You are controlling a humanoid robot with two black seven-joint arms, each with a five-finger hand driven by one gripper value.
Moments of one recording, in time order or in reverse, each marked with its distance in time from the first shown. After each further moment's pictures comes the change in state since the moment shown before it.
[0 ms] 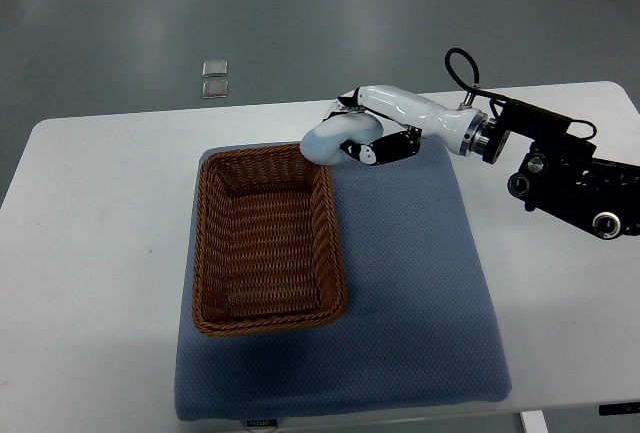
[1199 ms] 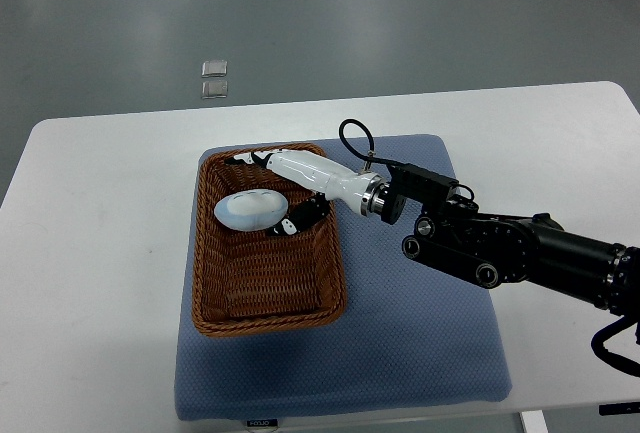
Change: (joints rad) left arm 0.000 0.000 0.000 0.000 0.000 0.000 0.000; right arm -0.038 0.310 -0.126 -0.208 -0.009 -0.118 -0.060
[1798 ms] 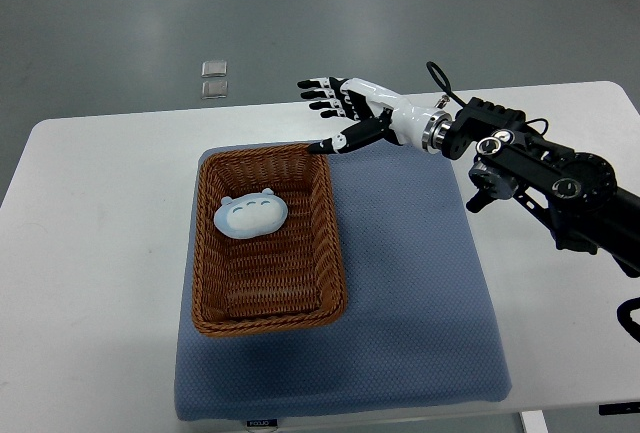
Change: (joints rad) left arm 0.000 0.000 0.000 0.000 0.000 0.000 0.000; right arm -0.011 -0.141 0.352 -0.012 0.607 0.395 -0.286
